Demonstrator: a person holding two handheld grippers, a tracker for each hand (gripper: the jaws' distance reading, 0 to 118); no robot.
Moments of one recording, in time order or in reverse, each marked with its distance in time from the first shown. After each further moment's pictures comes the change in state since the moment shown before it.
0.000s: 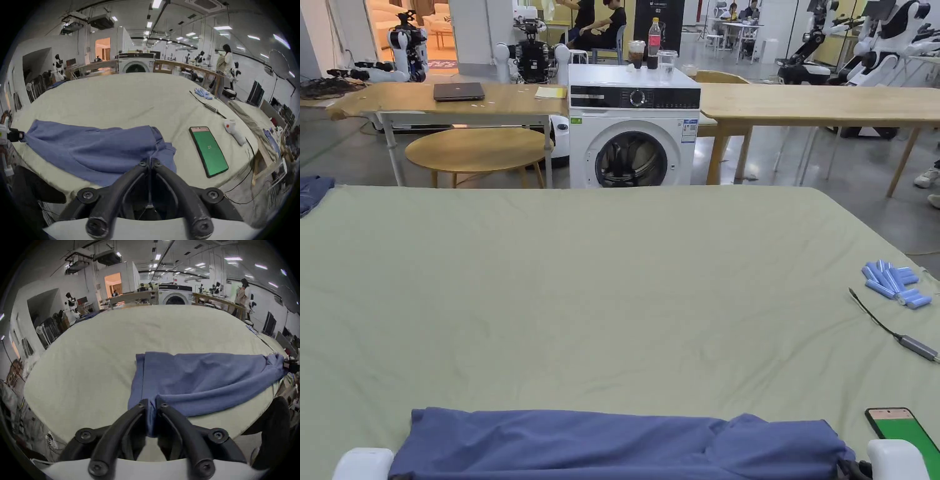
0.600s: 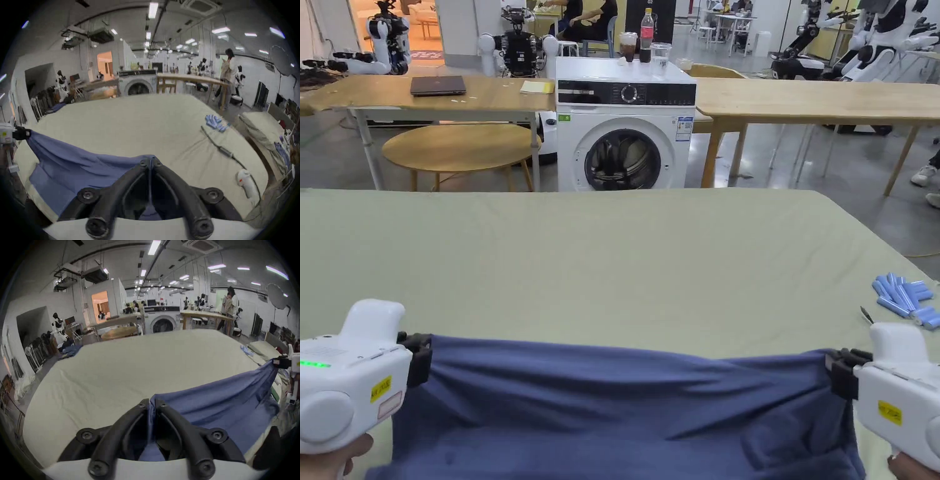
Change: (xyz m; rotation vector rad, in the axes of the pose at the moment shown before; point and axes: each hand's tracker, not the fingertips) left arm 0.019 0.197 -0.029 0.190 -0.115 -0.091; right arm 0.024 0.164 -0.051 0.164 0.088 -0.039
